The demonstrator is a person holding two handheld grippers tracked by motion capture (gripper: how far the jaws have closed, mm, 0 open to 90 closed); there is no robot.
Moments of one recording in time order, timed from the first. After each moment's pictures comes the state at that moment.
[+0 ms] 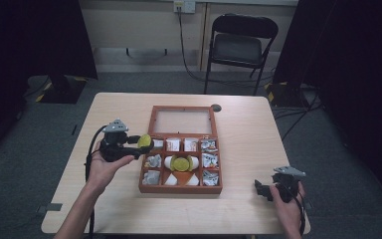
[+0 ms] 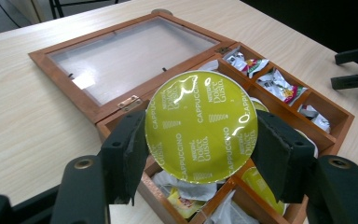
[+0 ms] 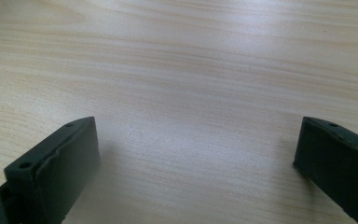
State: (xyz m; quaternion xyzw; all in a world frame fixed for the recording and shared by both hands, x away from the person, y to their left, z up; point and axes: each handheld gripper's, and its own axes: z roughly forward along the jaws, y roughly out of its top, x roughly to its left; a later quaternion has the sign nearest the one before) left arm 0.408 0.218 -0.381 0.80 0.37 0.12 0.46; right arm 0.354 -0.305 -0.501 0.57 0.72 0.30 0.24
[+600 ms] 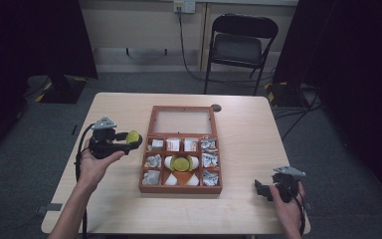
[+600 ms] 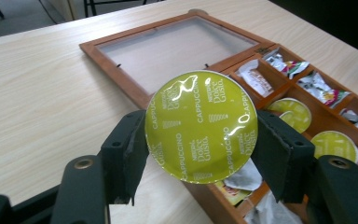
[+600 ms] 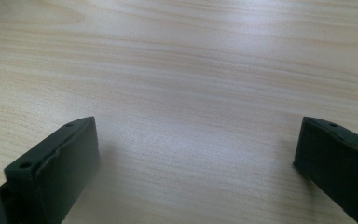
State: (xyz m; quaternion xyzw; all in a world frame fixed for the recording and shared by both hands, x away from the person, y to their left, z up) left arm 0.416 0.247 -0.385 0.78 0.41 0.15 0.45; right arm 0.354 -0.305 -0.501 0.57 0.72 0.30 0.24
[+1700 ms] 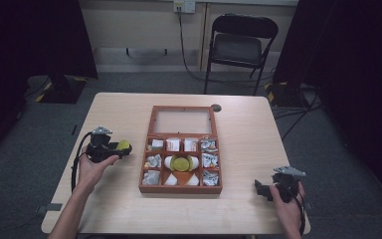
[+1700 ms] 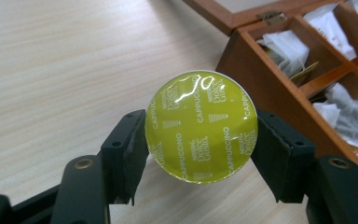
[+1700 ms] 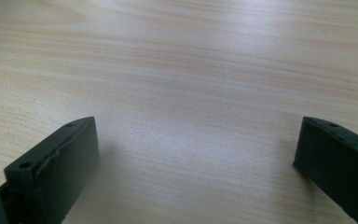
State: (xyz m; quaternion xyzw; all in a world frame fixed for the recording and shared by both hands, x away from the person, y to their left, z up) left arm 0.441 0.276 -0.455 0.78 0.49 0.13 0.37; right arm 0.354 -0.305 -0.501 0.57 0.72 0.30 0.24
